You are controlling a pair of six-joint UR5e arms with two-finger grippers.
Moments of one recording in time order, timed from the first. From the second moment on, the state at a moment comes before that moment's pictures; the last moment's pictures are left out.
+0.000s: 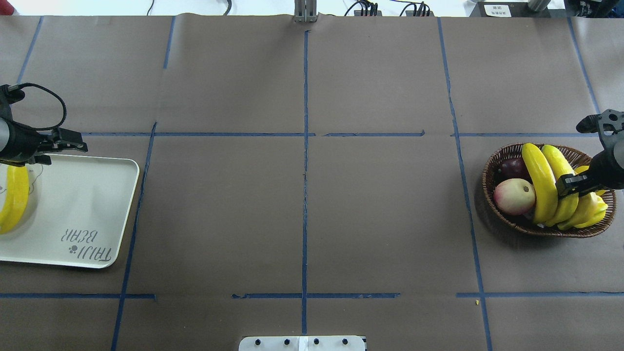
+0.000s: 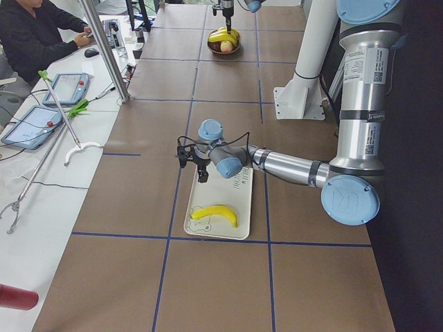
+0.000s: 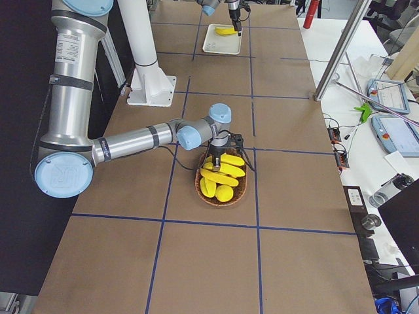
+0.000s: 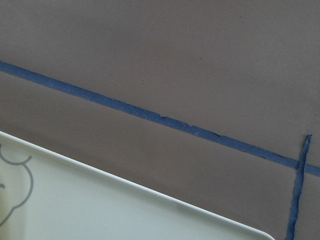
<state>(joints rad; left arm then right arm) -0.96 -1.57 -1.69 -2.26 -2.06 -1.24 0.98 -1.72 1.93 -1.36 2.16 0.62</state>
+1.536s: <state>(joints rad) -0.95 -1.60 -1.70 -2.26 -2.06 -1.29 1.19 -1.57 2.10 -1.36 2.40 0.77</state>
